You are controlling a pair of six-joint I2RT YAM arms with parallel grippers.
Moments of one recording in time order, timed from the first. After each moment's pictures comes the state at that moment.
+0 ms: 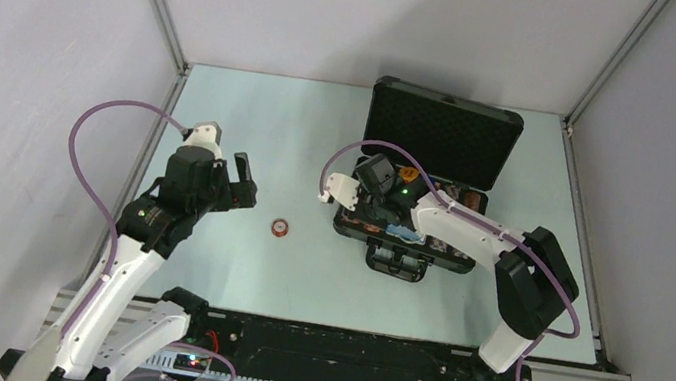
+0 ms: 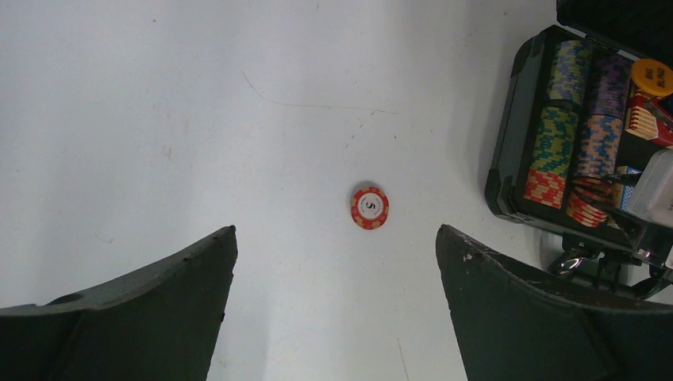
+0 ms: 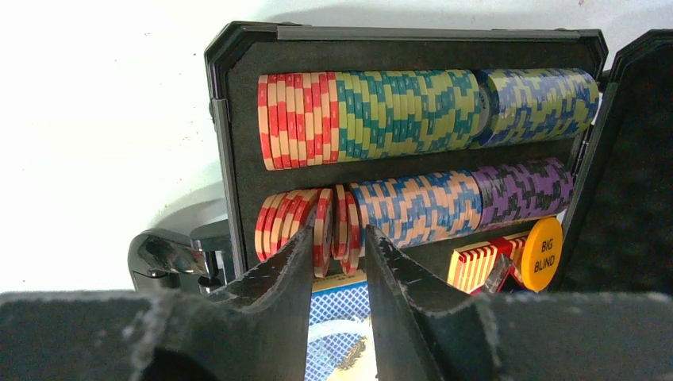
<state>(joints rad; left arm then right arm) -0.30 0.77 0.88 -0.72 -0.20 -0.40 0.81 1.71 1.24 -0.52 0.01 -0.69</state>
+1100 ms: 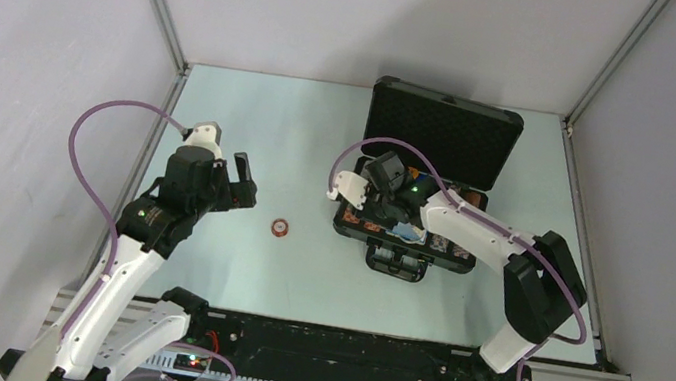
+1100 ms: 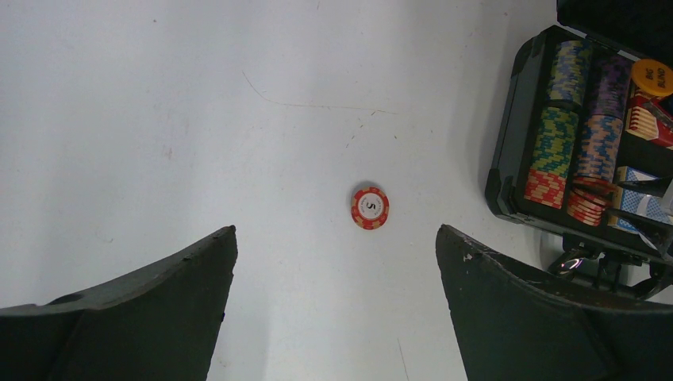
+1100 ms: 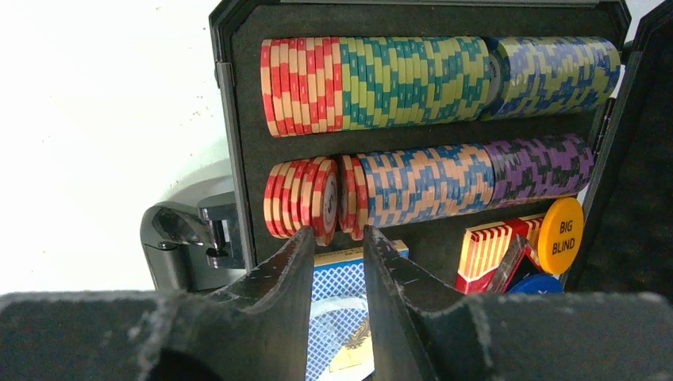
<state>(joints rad) -0.30 0.77 0.88 -0.72 -0.20 -0.40 0.77 1.67 1.22 -0.55 -0.04 -0.68</state>
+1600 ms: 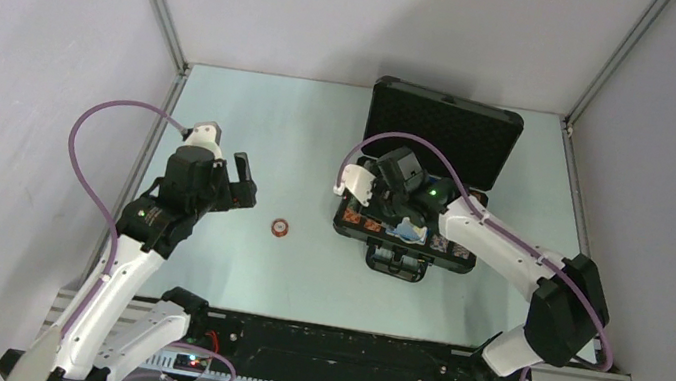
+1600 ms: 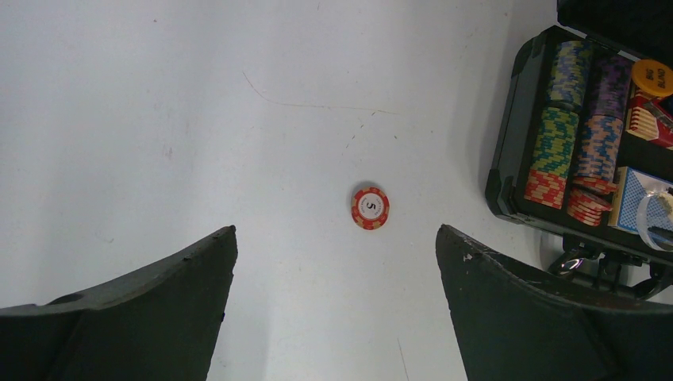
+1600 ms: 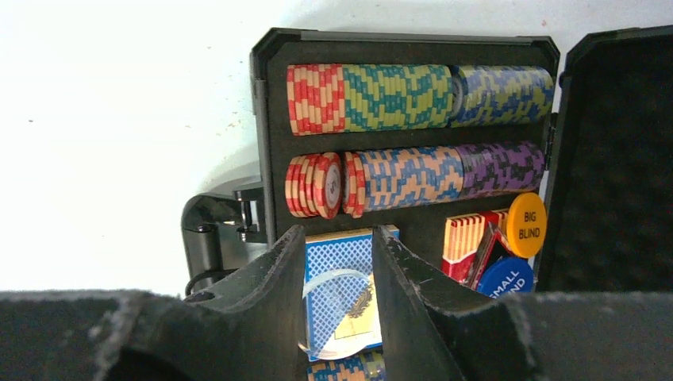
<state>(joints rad) -0.30 0.77 0.88 -0.72 -0.20 -0.40 0.77 1.54 1.21 -0.57 -0.11 -0.66</state>
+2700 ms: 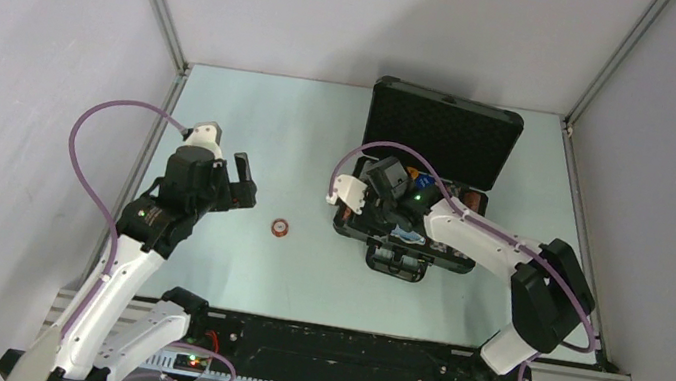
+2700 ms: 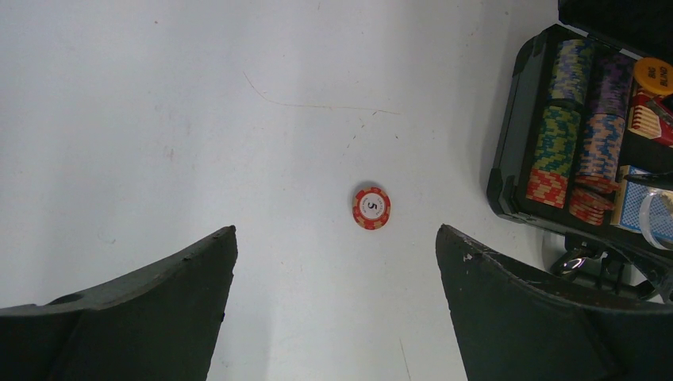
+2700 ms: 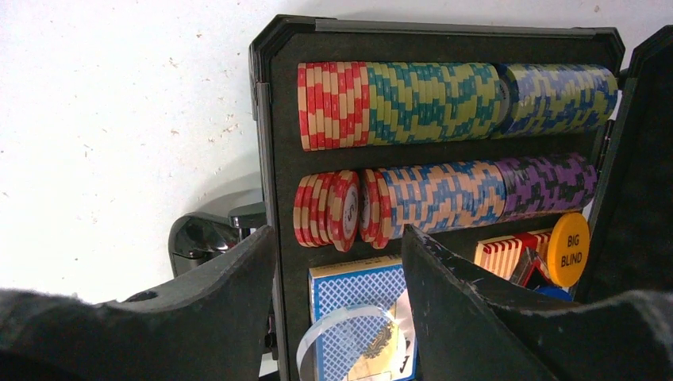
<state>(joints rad) -0.30 0.77 0.88 -0.72 -0.20 -0.39 0.79 1.62 1.16 -0.49 -0.08 -0.67</state>
